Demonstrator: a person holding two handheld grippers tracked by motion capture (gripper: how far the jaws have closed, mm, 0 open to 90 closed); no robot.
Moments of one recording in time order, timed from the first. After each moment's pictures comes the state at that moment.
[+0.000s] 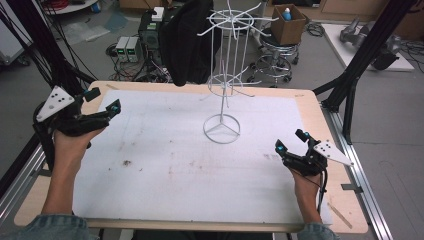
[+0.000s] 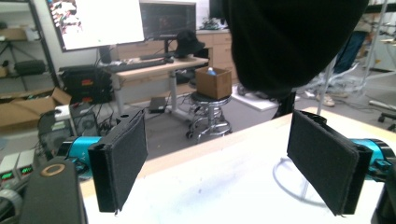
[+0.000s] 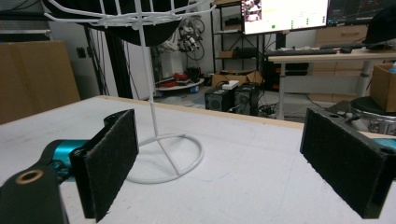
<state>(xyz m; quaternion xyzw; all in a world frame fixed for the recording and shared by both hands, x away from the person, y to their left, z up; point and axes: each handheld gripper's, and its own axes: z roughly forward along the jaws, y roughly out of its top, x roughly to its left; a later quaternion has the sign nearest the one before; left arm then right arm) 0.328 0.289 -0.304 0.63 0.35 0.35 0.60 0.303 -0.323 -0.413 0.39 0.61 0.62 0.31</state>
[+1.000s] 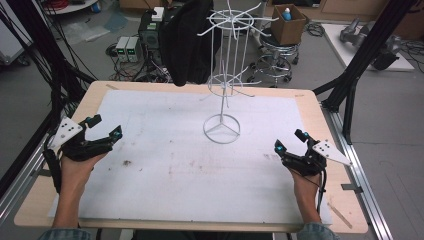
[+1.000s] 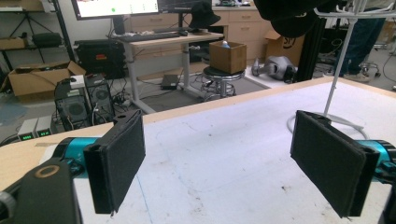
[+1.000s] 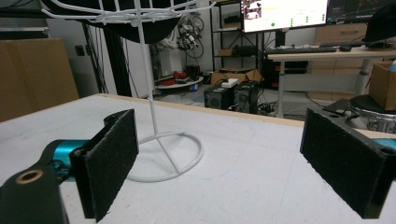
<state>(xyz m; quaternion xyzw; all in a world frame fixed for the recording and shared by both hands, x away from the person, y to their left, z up) 0.309 0.296 -0.370 0.64 0.38 0.35 0.57 0.304 -0.321 -0.414 0.39 0.61 0.62 0.31</state>
